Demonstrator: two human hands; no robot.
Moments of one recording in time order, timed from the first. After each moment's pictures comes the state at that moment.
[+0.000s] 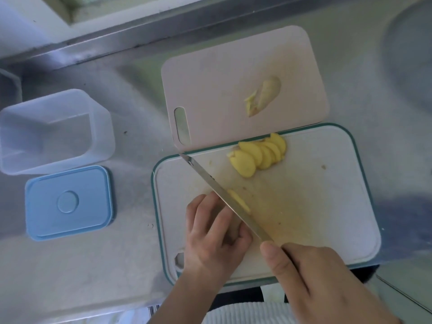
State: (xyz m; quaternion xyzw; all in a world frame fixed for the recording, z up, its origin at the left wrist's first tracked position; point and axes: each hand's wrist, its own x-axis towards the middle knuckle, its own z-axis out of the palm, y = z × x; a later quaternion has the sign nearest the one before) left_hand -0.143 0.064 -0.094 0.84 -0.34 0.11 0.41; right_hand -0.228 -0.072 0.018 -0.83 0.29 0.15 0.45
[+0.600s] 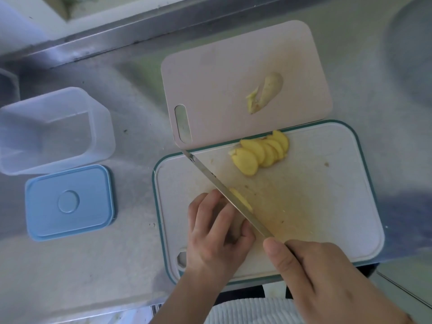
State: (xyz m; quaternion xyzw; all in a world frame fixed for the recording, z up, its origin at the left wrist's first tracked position) left_hand -0.143 0.065 -0.094 0.85 -0.33 0.09 0.41; right_hand -0.223 -0.071 0.021 -0.83 0.28 0.17 0.44
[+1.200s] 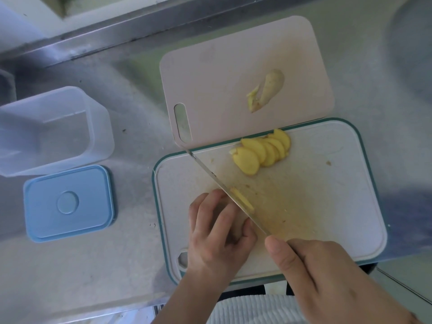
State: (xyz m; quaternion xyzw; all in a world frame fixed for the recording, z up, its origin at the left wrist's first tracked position) left_hand -0.144 0.066 -0.093 0.85 -0.33 0.08 0.41; right_hand -0.217 -0.076 0.026 -0.82 0.27 0.22 0.46
